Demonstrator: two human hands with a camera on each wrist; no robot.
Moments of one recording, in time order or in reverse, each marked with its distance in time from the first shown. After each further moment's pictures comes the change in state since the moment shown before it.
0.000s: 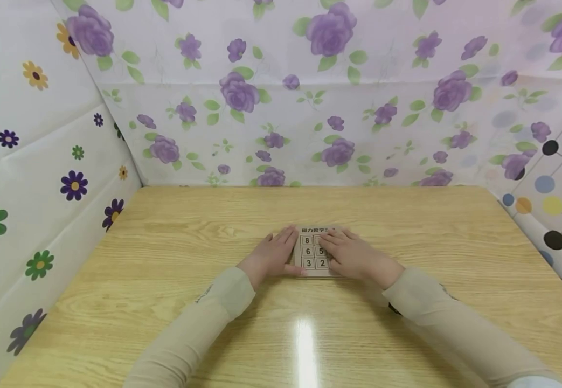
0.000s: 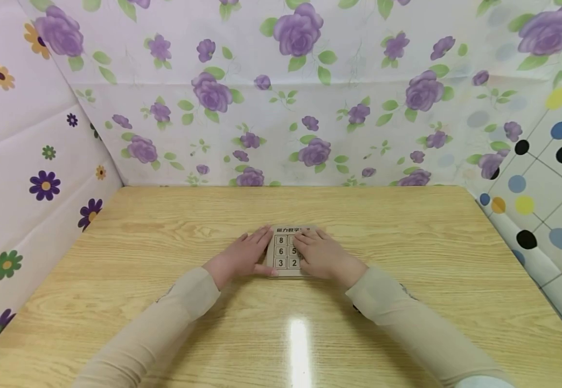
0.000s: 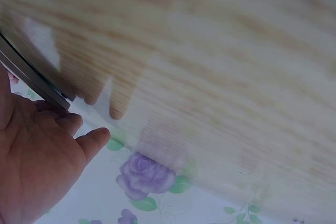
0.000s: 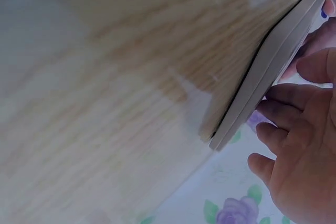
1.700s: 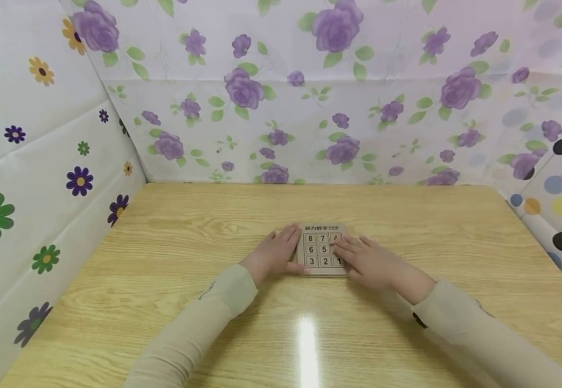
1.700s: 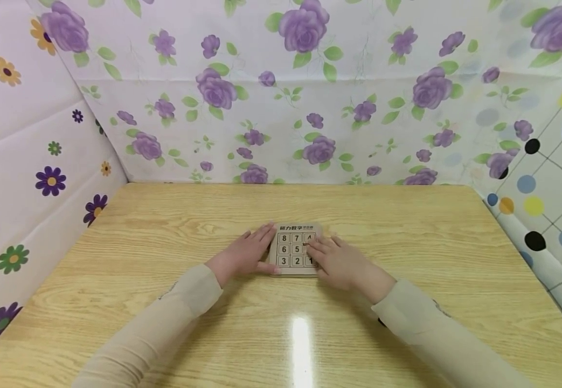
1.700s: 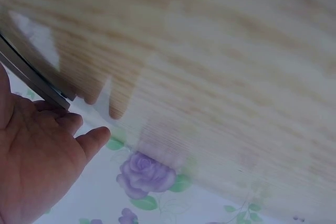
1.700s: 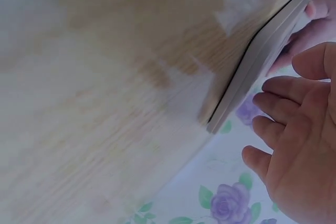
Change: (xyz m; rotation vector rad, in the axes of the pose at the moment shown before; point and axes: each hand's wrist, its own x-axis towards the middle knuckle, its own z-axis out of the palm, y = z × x) left_hand 0.000 0.000 0.000 -0.017 0.001 -0.007; right_hand -0.034 0.007 0.002 -0.036 0.057 -0.091
